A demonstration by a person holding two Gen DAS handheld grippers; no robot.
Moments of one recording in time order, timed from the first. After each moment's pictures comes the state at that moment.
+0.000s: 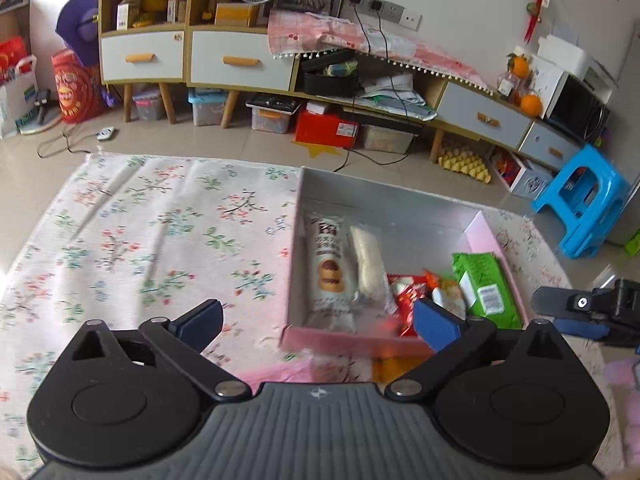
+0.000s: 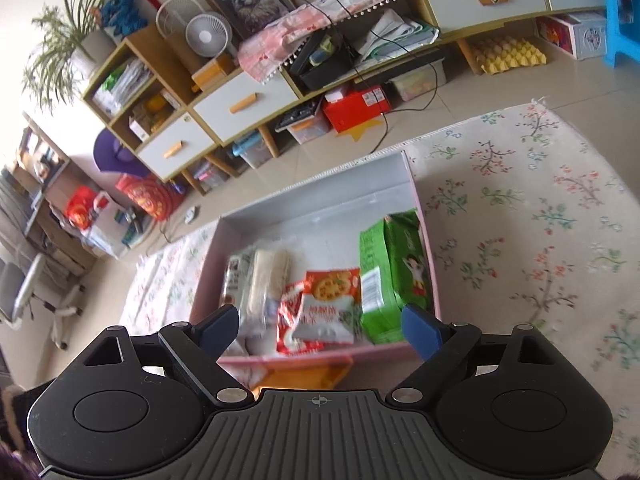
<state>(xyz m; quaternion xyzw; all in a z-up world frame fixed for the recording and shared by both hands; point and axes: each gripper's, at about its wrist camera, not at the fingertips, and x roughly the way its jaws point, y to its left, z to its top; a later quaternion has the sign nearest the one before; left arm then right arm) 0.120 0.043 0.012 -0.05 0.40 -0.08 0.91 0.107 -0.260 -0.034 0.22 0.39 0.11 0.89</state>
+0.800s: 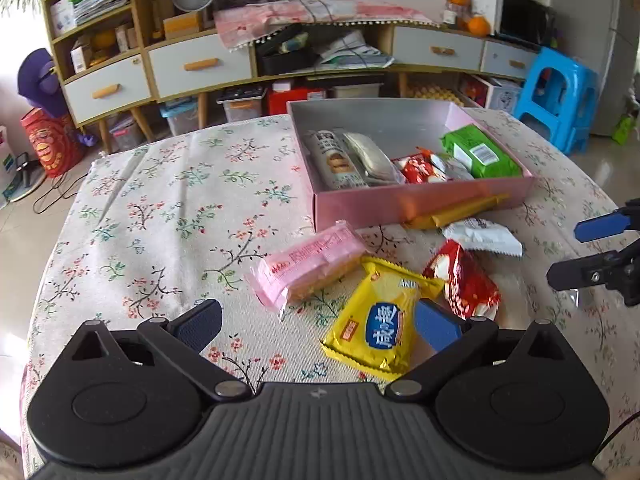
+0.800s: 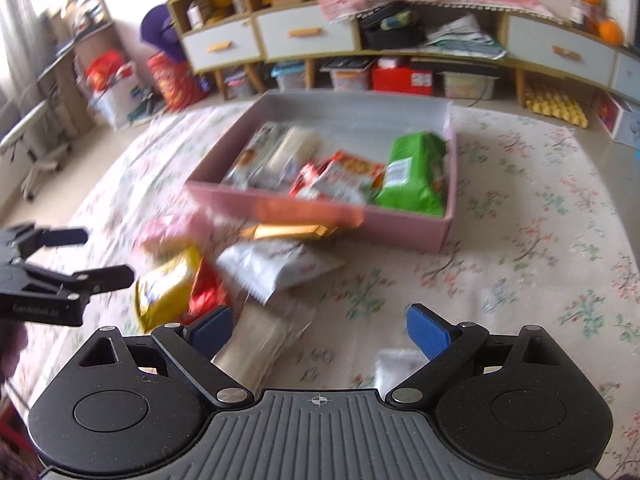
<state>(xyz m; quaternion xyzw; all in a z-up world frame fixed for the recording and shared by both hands) 0.049 0.065 -0.029 0.08 0.39 -0.14 0.91 0.028 -0.207 -0.071 0.01 0.42 0.17 0.89</state>
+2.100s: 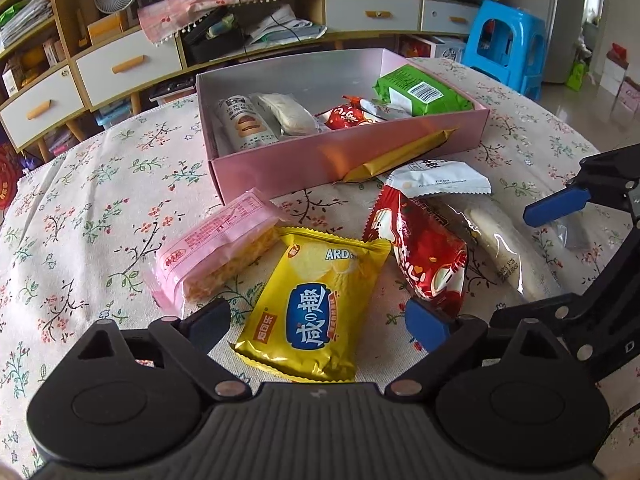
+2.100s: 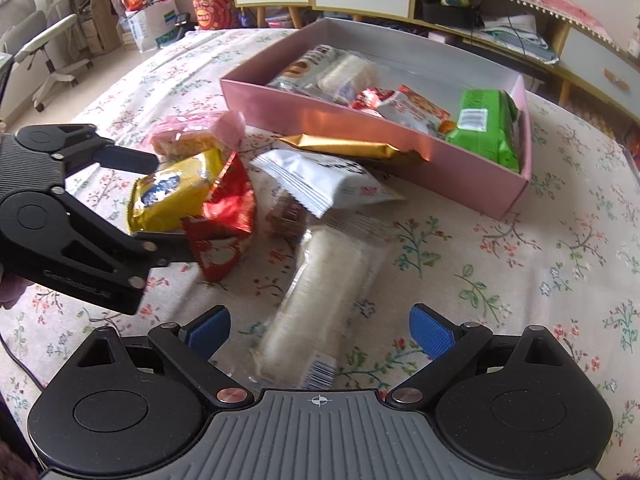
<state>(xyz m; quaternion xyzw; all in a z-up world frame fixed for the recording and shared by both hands) 0.054 0.031 -0.064 0.13 0.41 -0.22 0.88 0.022 -0.174 -0.111 -0.08 0.44 0.20 0.87</state>
